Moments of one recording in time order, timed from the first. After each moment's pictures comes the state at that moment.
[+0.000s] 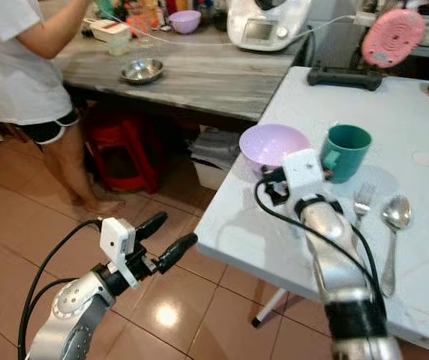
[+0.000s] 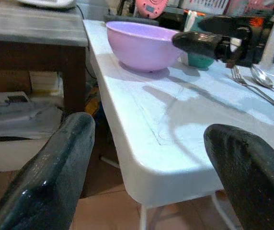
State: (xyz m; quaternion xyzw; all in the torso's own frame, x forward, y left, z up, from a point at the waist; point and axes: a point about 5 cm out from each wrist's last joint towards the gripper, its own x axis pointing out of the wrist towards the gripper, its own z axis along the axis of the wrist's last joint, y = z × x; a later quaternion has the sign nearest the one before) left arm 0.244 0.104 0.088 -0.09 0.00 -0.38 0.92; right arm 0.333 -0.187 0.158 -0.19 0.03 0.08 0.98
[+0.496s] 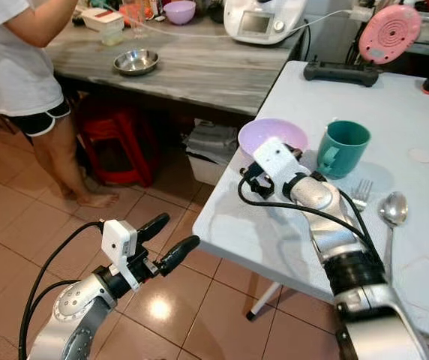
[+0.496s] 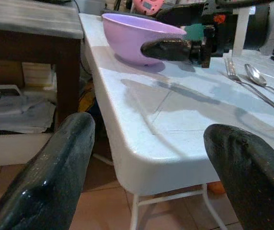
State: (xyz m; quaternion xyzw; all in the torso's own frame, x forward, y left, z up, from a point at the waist) left arm 0.241 0.102 0.089 -0.09 0.00 -0.38 0.92; right arm 0.365 -0.172 0.165 -0.32 0.04 0.22 0.92
